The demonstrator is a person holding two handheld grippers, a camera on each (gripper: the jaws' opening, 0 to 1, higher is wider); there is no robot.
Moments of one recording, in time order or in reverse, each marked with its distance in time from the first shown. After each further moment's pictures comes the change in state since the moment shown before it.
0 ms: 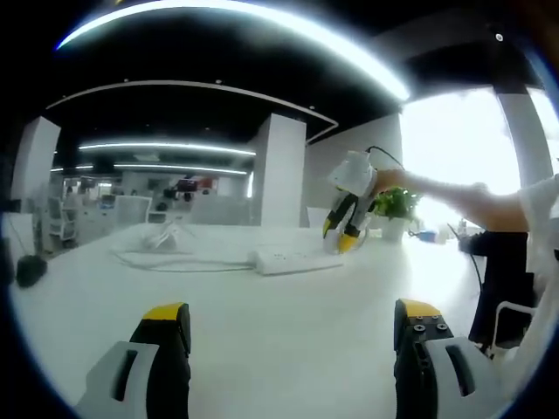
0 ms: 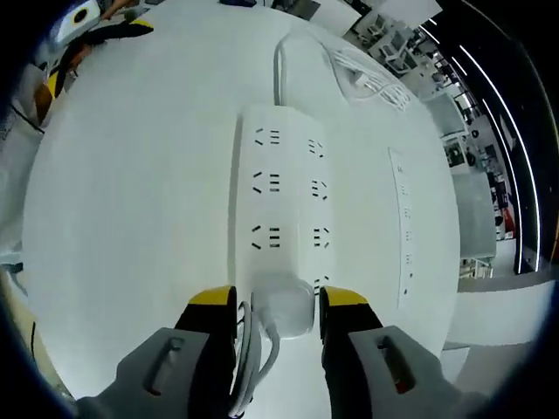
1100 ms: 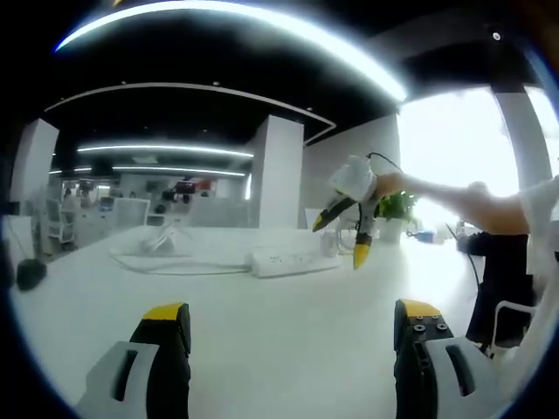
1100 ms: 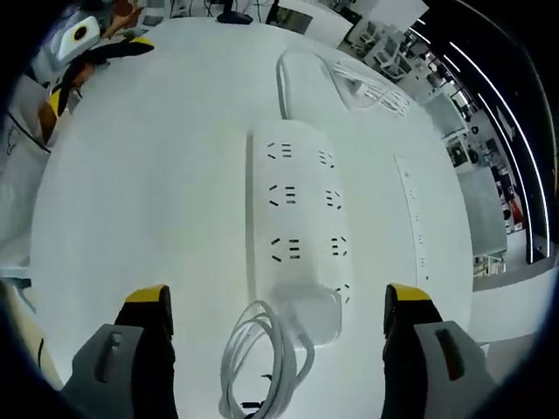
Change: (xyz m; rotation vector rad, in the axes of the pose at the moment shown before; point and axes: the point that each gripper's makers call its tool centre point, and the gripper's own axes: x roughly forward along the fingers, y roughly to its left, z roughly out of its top) left arm -0.001 -0.004 0.002 0.008 -0.006 -0.002; right arm 0.004 0.016 0.009 0.070 -0.109 0.049
